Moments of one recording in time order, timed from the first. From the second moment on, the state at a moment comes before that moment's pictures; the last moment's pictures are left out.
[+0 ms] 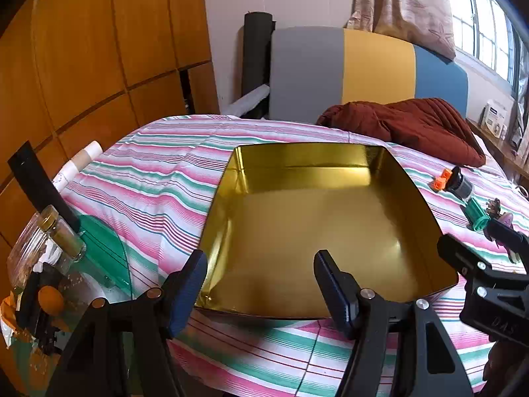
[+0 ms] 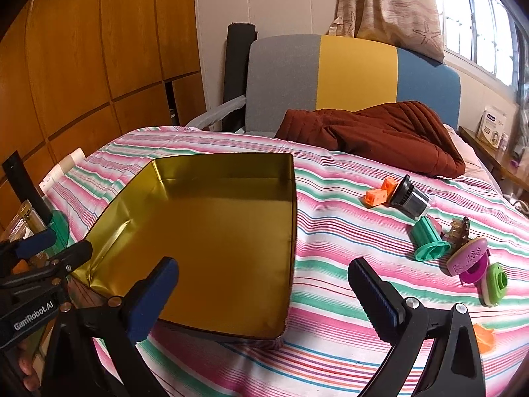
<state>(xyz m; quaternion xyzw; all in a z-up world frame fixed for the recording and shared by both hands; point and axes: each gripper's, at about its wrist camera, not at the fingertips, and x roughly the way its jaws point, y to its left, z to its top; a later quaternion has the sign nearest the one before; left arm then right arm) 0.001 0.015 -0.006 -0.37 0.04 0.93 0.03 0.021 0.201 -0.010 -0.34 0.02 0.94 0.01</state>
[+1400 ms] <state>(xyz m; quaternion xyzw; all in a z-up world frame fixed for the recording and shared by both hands) 0.028 0.306 -0.038 -0.43 0.21 0.72 0.50 0.114 0.552 -0.023 -0.28 0.42 0.83 0.23</state>
